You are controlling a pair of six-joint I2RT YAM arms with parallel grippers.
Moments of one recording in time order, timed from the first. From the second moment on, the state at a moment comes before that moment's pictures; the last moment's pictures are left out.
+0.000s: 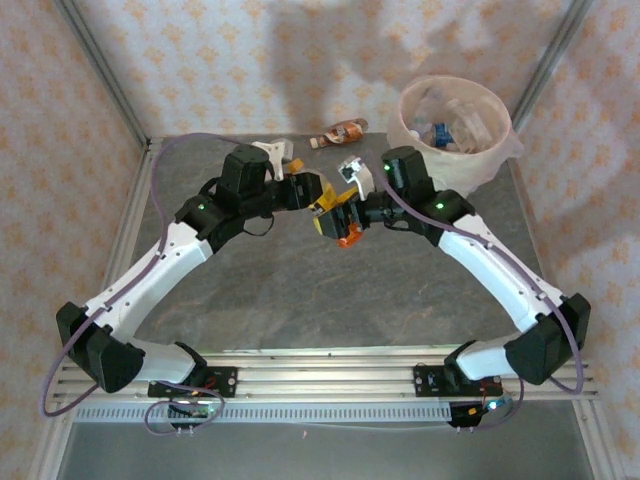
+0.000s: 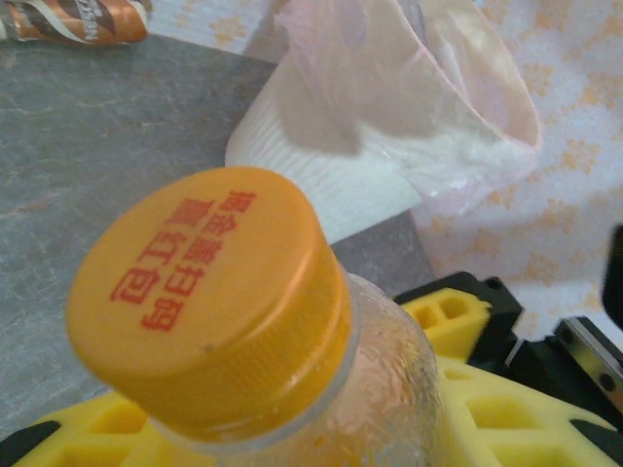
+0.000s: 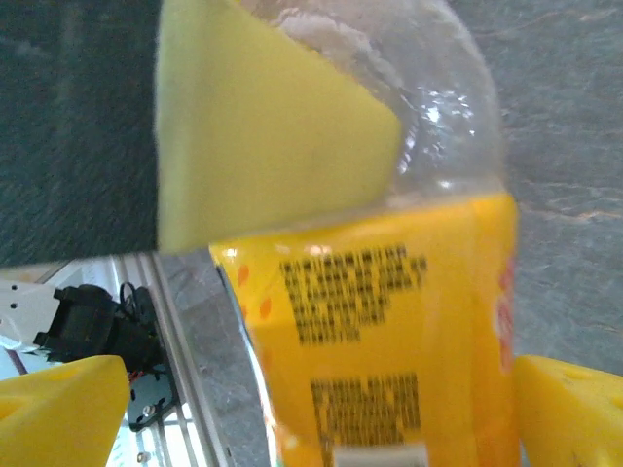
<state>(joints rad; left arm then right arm) -0.54 1.35 1.36 -0.48 0.21 -0.65 0.58 1.38 1.36 -0.59 -0.62 0.09</state>
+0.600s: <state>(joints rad) -0.54 1.40 1.38 -0.46 0.33 -0.64 0.59 1.42 1.36 -0.62 -0.55 0.12</state>
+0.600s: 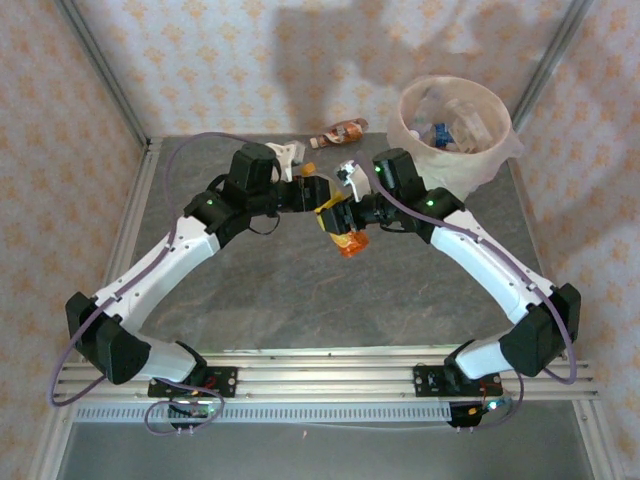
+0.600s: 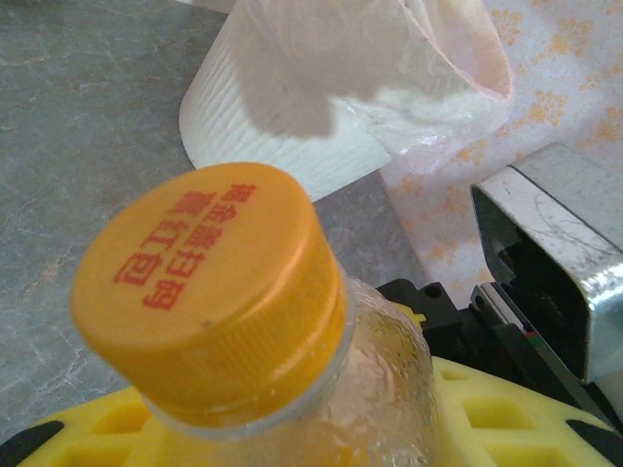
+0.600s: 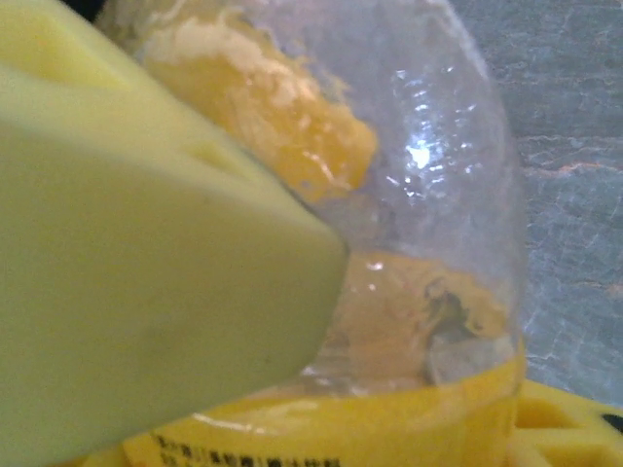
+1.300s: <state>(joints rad) -0.56 1.19 1.34 -0.44 0.03 -0.70 0.57 1.36 1.35 -0.66 -0.30 0.09</state>
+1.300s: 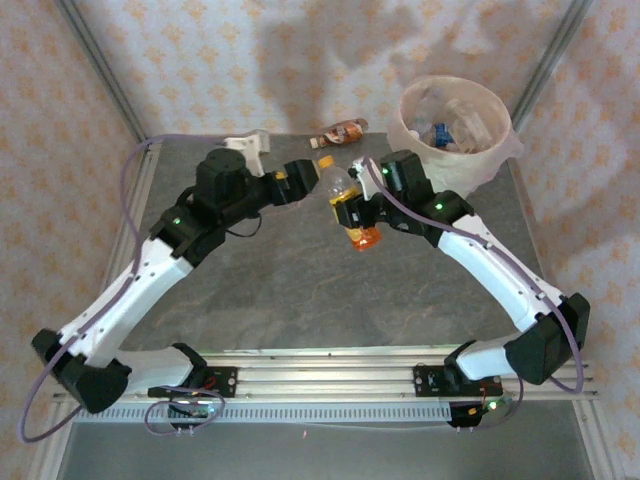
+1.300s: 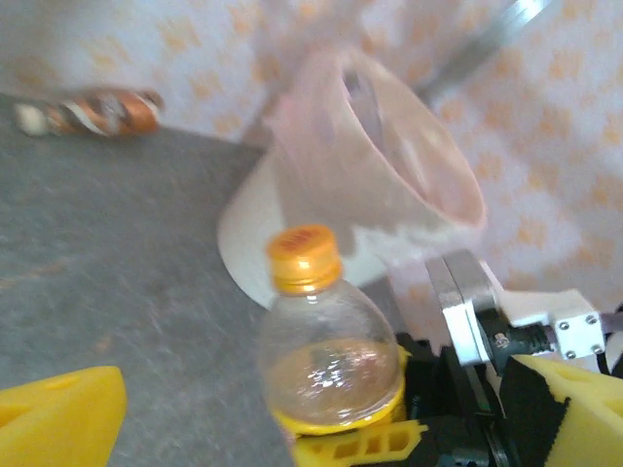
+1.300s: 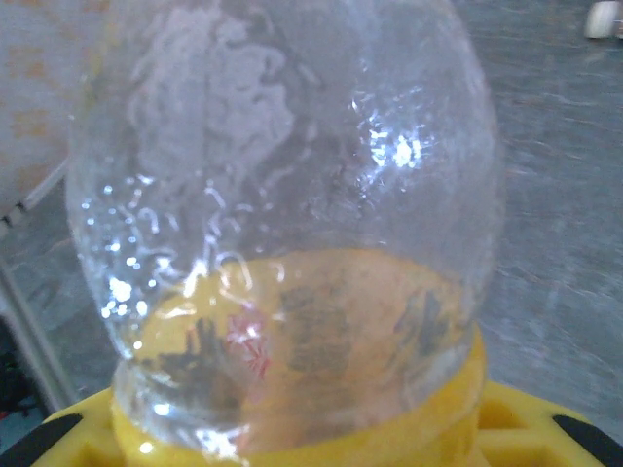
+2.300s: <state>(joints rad) -0.49 1.17 1.21 -0.64 -0.37 -0.89 0.12 1.55 1.86 -0.60 0.17 0.09</state>
